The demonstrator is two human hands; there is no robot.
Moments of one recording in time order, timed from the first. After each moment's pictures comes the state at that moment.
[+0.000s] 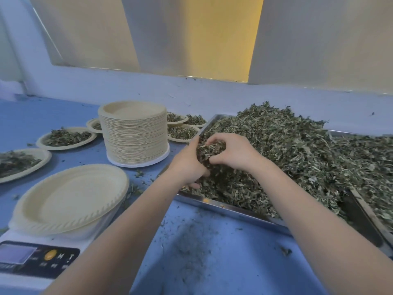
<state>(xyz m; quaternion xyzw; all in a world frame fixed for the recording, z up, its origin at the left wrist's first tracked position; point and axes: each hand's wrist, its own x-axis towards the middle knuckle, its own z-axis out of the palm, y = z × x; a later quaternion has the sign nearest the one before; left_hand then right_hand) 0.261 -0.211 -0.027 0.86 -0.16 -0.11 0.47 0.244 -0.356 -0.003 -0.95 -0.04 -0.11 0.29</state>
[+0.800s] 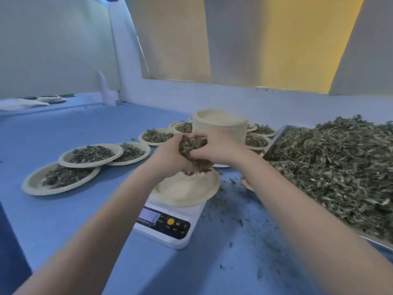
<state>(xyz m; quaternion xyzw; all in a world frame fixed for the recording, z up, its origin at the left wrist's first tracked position) 0.217 -0.008 0.010 0.88 -0.08 0.05 0.47 0.244 -0.148 0.031 -0.91 -0.23 -0.03 0.33</state>
